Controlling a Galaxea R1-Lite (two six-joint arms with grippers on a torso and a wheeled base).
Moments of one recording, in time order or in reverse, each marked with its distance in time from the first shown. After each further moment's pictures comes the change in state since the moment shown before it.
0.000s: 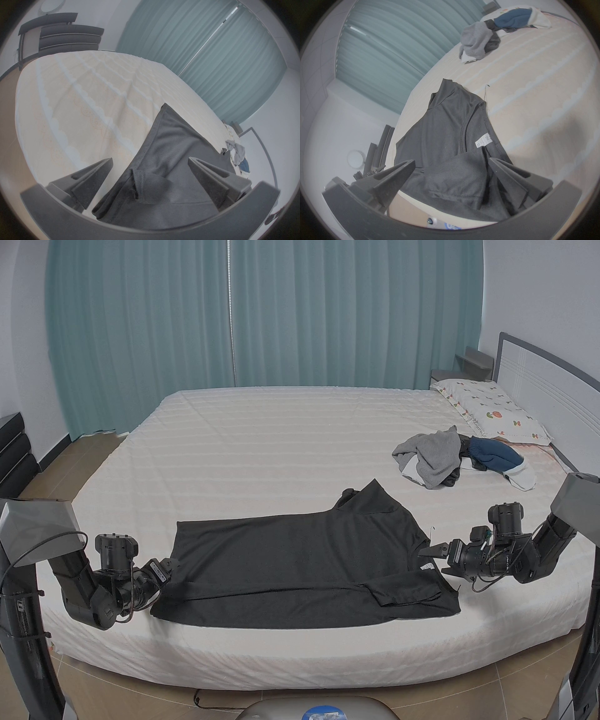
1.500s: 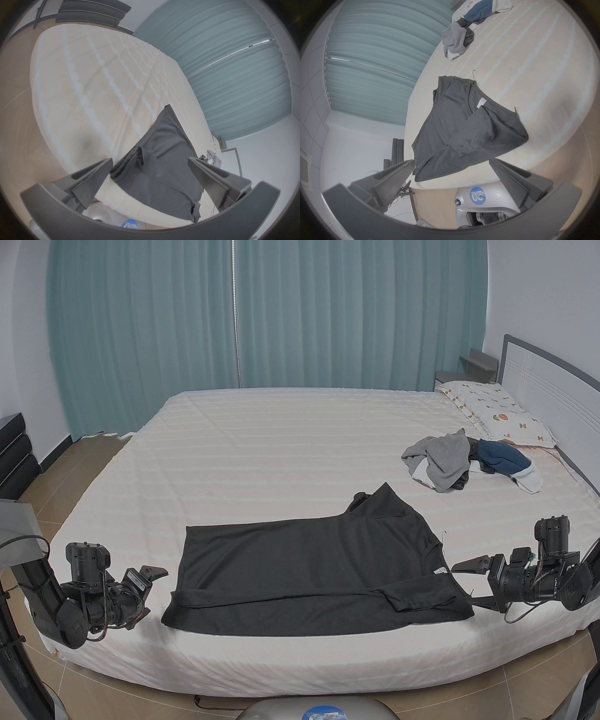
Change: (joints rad) left arm 0.023 -0.215 0.252 0.000 -0.180 -0.268; right arm -0.043 -0.365 0.405 -0.010 0.061 0.223
